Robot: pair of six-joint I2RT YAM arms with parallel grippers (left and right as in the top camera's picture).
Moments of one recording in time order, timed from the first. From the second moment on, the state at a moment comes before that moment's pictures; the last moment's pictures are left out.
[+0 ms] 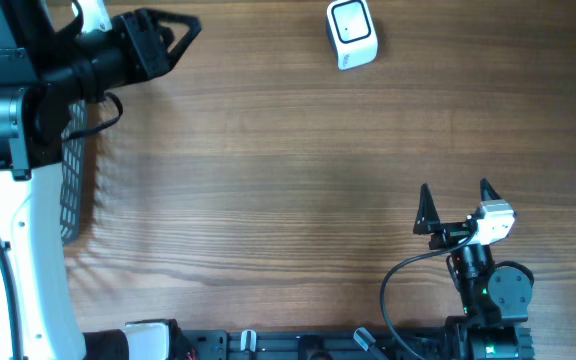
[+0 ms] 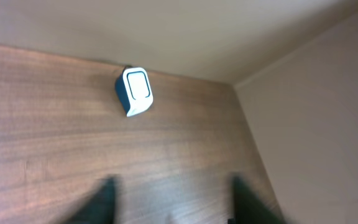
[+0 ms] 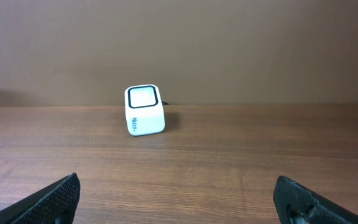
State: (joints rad) left arm 0.03 1.49 1.98 -1.09 0.69 -0.35; right arm 0.02 0.02 0.01 0.00 -0.08 0.05
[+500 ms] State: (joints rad) left arm 0.03 1.49 1.98 -1.28 0.32 -0.27; right arm 0.02 0.02 0.01 0.00 -0.08 0.05
